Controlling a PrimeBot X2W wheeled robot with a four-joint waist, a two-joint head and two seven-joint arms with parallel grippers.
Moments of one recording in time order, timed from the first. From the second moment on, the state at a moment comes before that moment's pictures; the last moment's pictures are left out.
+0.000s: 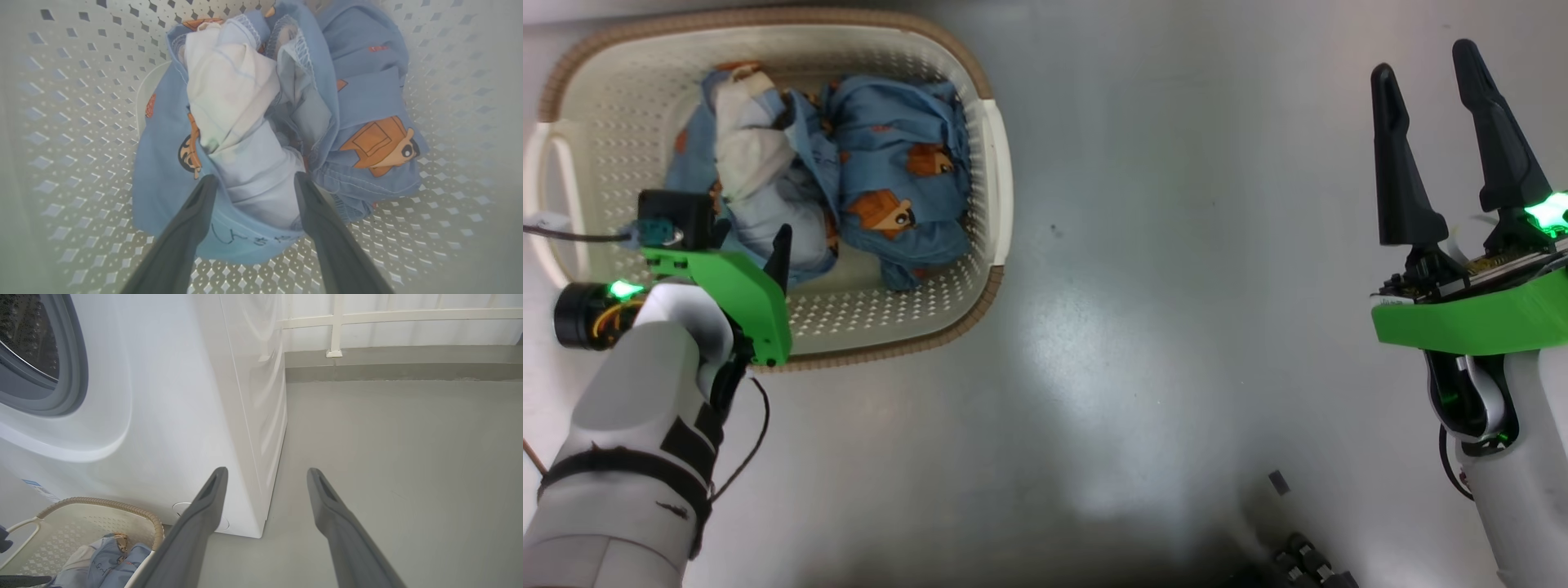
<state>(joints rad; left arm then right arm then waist) -1.03 0.21 -0.41 1.29 -0.40 -0.09 -0.07 -0.48 -0.23 0.12 0.01 0.37 0.13 -0.26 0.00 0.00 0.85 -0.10</state>
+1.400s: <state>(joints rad) -0.96 0.19 -0.39 1.30 -0.49 -0.06 -0.22 -0.46 -0.21 0.13 0.03 0.36 0.13 -0.26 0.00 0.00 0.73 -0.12</state>
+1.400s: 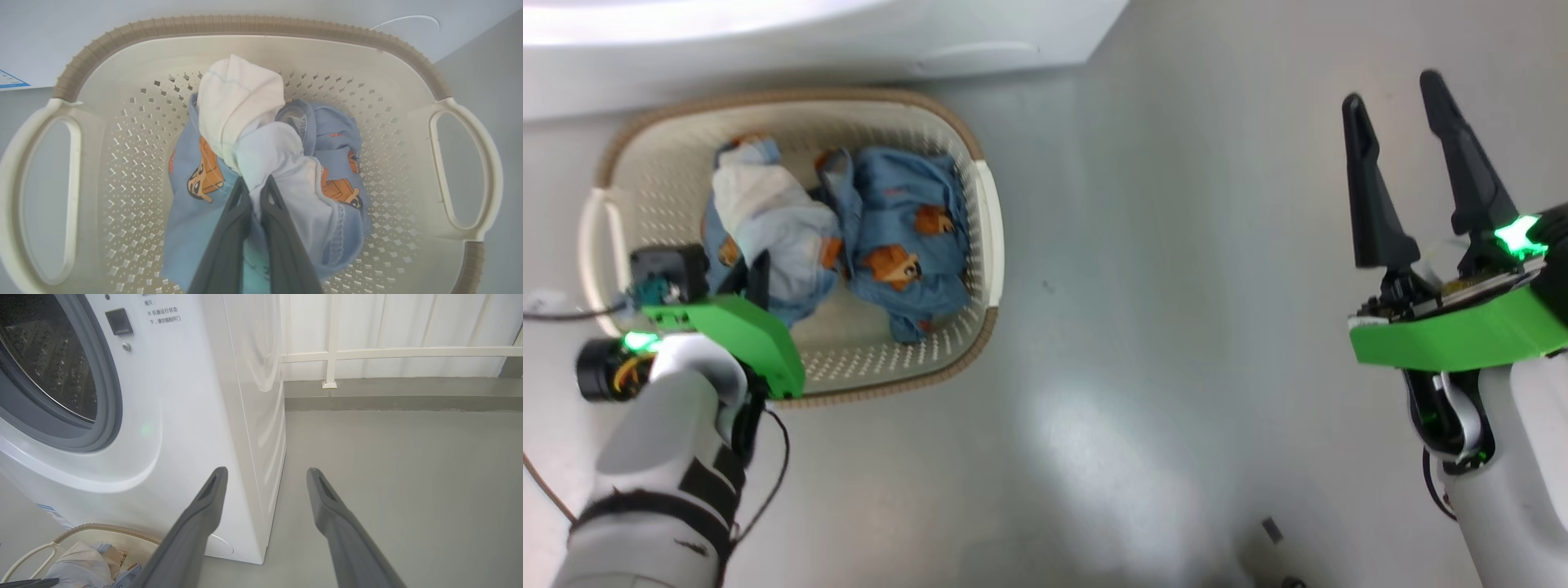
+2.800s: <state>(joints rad) -0.30 0.18 -0.15 0.53 -0.26 -0.03 -0.25 -0.15 -0.22 0.09 0.09 0.37 0.13 -0.26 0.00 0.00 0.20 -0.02</state>
